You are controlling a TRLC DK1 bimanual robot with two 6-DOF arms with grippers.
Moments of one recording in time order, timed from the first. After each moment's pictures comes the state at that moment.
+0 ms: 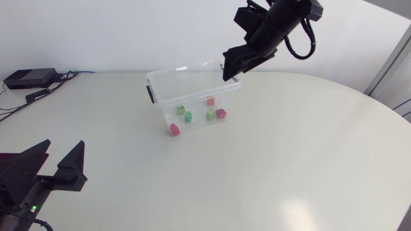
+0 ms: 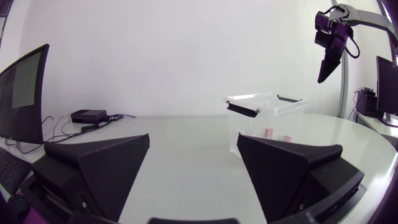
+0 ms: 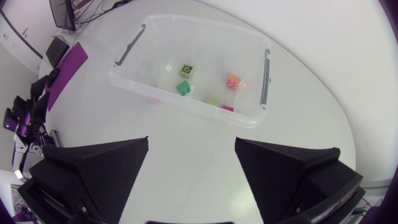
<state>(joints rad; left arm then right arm) -0.02 0.06 0.04 -0.03 0.00 0.03 0.37 1.98 2.05 -1.16 -0.23 -0.28</state>
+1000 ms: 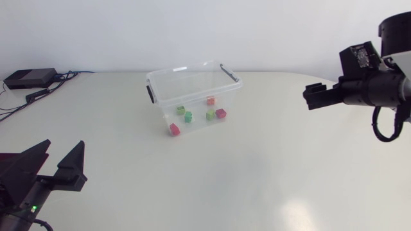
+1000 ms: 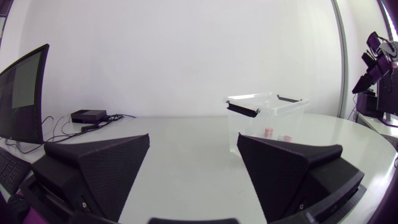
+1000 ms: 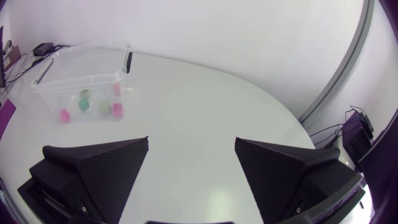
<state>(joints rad) -0.02 0.06 0.04 -0.03 0.00 0.03 0.05 1.19 0.93 -0.35 0.04 -0.18</state>
